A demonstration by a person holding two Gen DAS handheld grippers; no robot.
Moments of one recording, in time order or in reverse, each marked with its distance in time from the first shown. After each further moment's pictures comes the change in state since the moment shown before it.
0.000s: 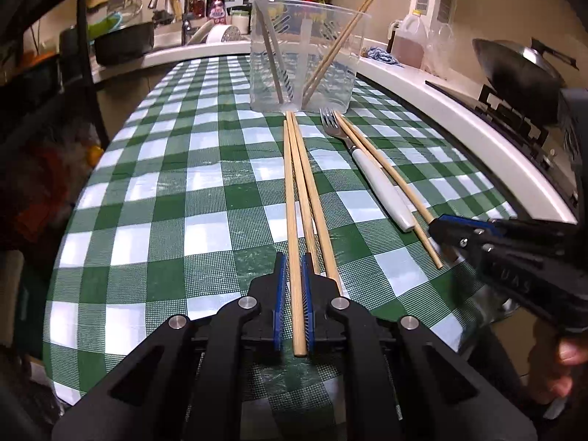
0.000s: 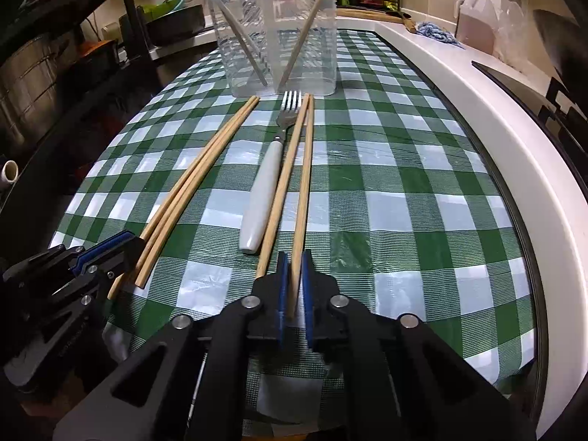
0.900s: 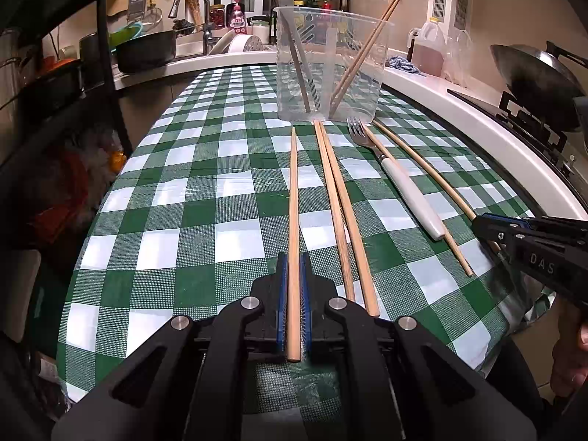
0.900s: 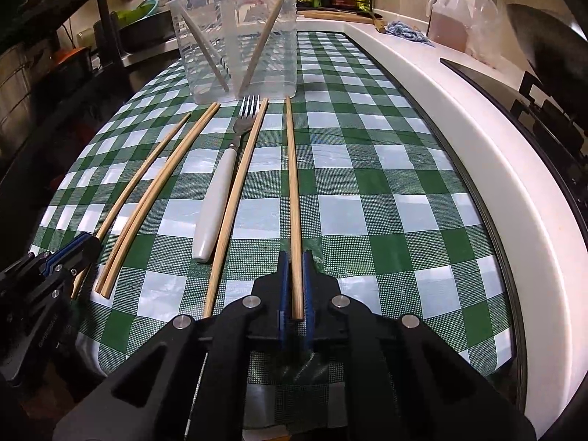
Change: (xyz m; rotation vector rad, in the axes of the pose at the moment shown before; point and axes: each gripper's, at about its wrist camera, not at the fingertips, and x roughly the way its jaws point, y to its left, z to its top) left arm 0.000 0.013 0.000 -0.027 -0.044 0.081; right arm 0.000 -0.014 0.003 0.029 -0.014 -0.101
